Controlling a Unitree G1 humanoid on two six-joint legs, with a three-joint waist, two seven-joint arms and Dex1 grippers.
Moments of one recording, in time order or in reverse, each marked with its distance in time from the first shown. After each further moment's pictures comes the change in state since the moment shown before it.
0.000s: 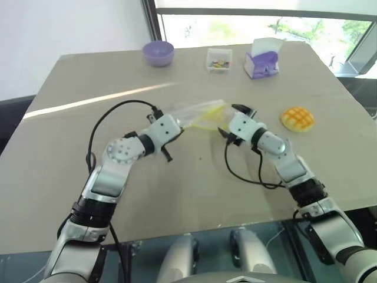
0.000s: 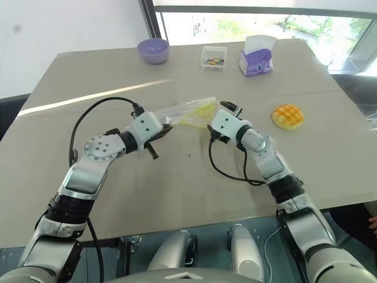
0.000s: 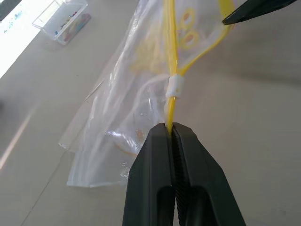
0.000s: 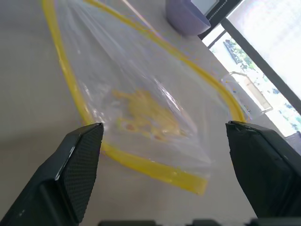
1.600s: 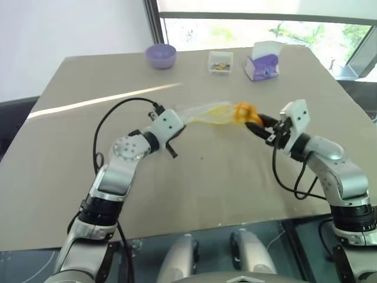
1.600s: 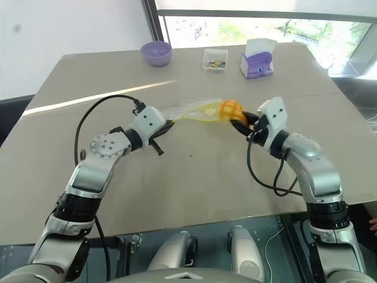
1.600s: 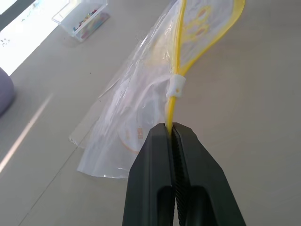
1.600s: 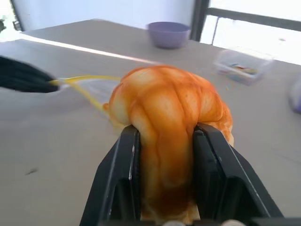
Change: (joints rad) left arm -0.021 -0.059 0.004 -0.026 -0.004 0.091 0.059; right arm 0.183 -0.144 -0.255 -0.445 0.582 0.523 0.150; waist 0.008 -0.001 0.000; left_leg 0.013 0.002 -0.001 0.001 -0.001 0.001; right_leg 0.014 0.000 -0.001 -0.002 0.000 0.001
